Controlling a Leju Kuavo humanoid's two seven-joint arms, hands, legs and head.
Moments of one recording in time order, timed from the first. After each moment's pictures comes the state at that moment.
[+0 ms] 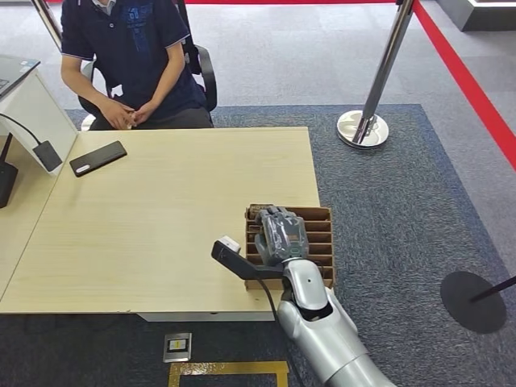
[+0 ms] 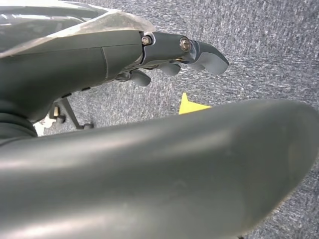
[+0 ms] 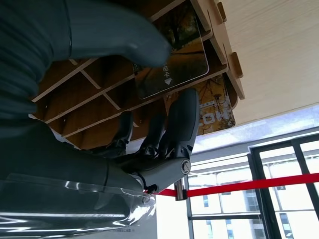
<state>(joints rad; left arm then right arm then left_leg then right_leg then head) -0.09 -0.16 1.22 -0.20 -1.24 0.01 -0.01 -0.36 0.23 0.47 -0.75 1.35 -0.31 0.11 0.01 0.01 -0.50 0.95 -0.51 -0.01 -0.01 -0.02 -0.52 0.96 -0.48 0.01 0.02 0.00</state>
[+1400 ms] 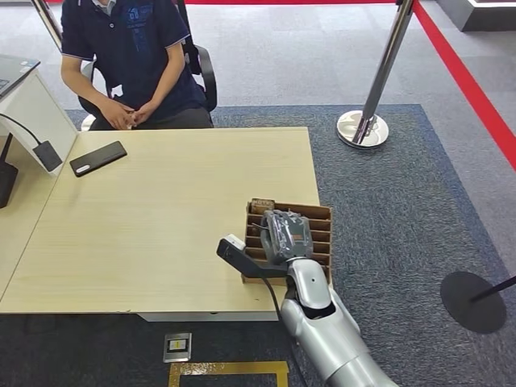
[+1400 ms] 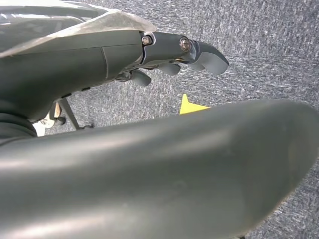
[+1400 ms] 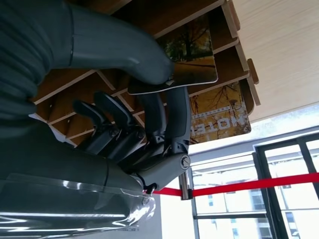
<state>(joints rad) -0.09 -0.17 1.22 -0.20 -1.25 0.01 -0.01 -0.37 0.23 0.44 -0.73 1.36 -0.33 0.09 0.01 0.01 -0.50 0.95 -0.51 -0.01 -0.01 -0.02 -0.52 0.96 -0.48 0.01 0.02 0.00</state>
